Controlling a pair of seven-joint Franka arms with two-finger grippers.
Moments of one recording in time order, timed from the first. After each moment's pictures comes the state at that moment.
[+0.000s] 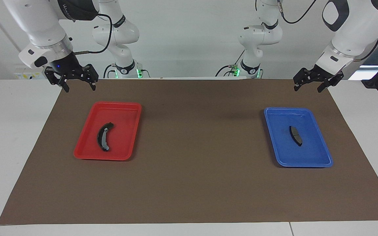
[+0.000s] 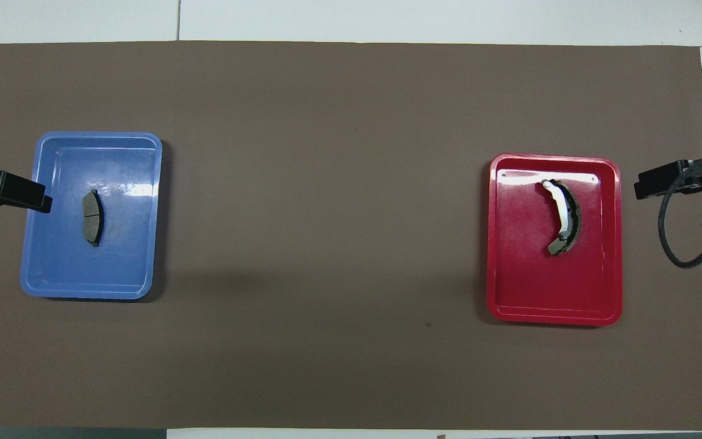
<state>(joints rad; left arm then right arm) -0.02 -0.03 -0.01 -1.63 -0.02 1.52 0.11 0.08 -0.04 -0.08 -1.63 -0.01 1.56 -0.07</state>
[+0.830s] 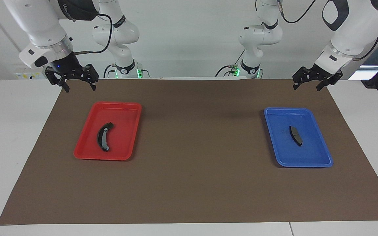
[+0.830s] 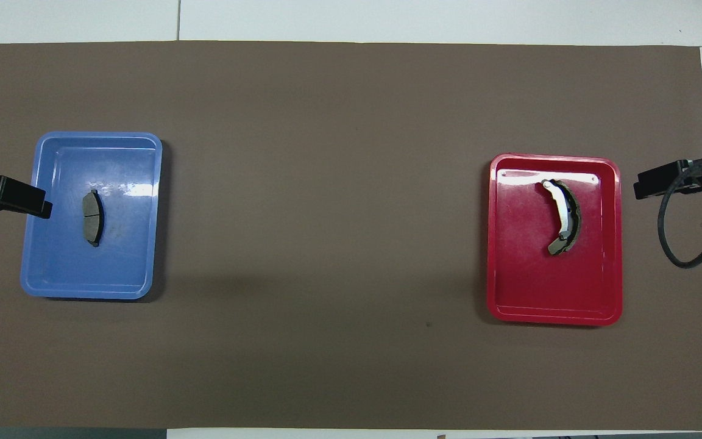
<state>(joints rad) -0.02 -0.03 -0.01 -1.63 -0.02 1.50 0.12 0.08 -0.04 -0.08 -1.63 -0.01 1.56 -0.07</state>
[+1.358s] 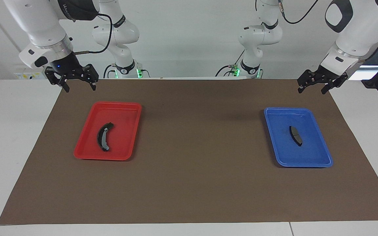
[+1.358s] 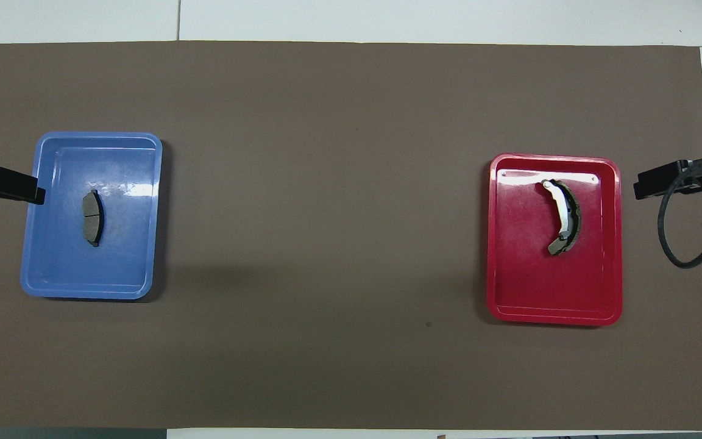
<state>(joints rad) 0.00 -0.04 0.00 -1.68 -0.02 1.62 0.12 0.08 -0.04 -0.08 -1.63 -0.01 1.56 -0.07</state>
